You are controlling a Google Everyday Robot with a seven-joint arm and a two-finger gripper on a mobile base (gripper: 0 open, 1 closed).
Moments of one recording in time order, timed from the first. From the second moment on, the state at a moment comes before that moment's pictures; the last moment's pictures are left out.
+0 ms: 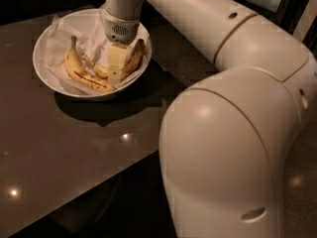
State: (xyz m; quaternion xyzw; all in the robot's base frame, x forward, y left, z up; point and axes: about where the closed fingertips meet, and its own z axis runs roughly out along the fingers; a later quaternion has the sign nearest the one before) arm 0.648 0.095 0.881 -0.70 0.71 0.07 0.10
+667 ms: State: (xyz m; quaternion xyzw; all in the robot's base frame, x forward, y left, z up) arm 0.651 0.097 0.882 -0.70 0.70 0.08 0.12
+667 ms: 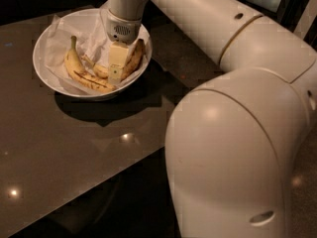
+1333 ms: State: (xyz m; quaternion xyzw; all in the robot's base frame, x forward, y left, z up) arm 0.652 0.096 0.884 -0.69 0.71 0.10 0.14
